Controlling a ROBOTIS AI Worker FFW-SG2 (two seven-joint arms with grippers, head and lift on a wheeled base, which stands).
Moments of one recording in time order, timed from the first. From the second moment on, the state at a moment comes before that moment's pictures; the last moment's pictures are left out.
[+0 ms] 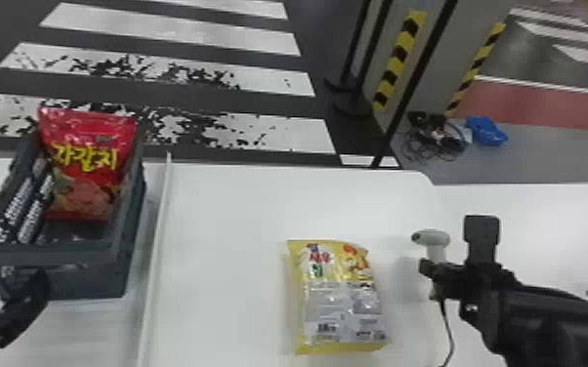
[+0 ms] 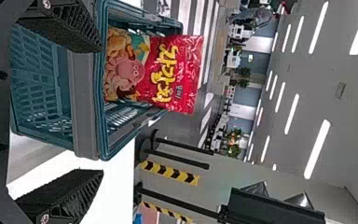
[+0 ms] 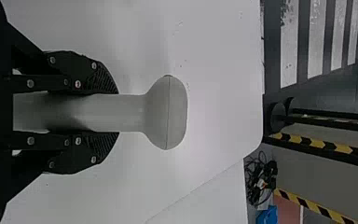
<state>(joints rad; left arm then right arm) 0.54 0.13 0.27 -2.06 0.33 0.23 -0.49 0.04 -0.20 -0.35 -1.67 -0.02 0.88 0.12</state>
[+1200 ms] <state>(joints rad) 0.54 0.13 0.26 -2.06 0.33 0.23 -0.49 0.03 -0.21 -0.33 -1.52 -0.02 0.74 0.11</state>
